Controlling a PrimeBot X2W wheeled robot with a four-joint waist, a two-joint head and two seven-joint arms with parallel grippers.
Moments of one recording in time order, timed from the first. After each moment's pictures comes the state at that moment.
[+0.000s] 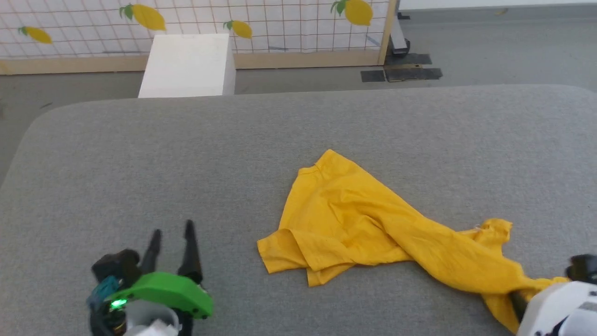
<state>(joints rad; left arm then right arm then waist) -0.01 0.15 -0.14 0.10 -0.51 0.13 -0.15 0.08 -0.07 -0.28 0.06 0.24 0.13 0.60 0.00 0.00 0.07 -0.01</state>
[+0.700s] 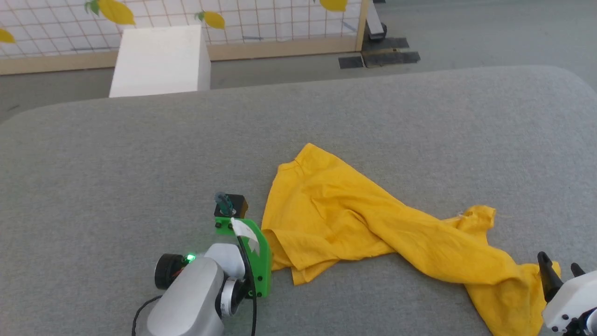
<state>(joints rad) -0.40 0.14 -0.49 0.46 -0.45 0.15 0.67 0.01 -0.05 -0.42 0.08 0.25 0.13 0.42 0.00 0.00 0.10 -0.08</state>
